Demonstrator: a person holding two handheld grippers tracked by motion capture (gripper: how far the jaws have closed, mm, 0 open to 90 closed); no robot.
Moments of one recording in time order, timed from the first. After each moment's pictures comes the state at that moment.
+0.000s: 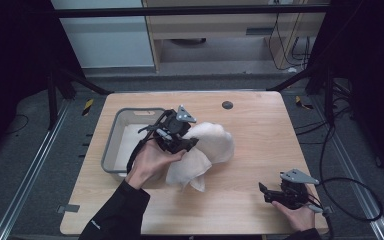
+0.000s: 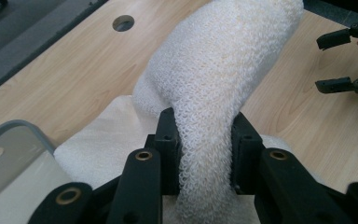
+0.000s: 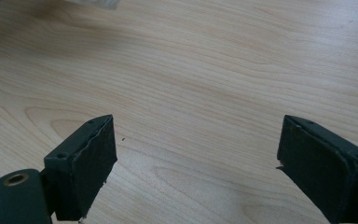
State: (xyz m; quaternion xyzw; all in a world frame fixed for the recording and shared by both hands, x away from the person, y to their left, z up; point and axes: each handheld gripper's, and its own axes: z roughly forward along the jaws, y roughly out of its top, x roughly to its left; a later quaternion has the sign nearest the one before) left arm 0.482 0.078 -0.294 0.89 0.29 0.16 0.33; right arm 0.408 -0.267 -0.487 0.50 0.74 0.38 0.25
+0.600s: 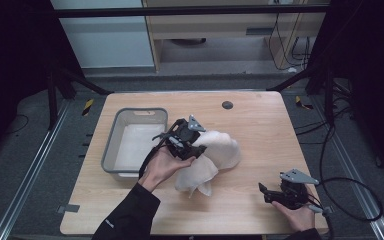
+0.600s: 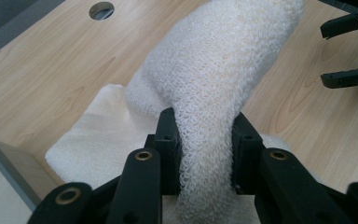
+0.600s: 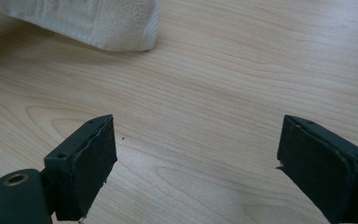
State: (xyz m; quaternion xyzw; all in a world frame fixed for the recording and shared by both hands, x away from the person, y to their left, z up) left arm 0.490 0.061 -0.332 0.89 0.28 0.14 0.33; right arm 0.408 -0.267 -0.488 0.49 0.74 0.38 0.25
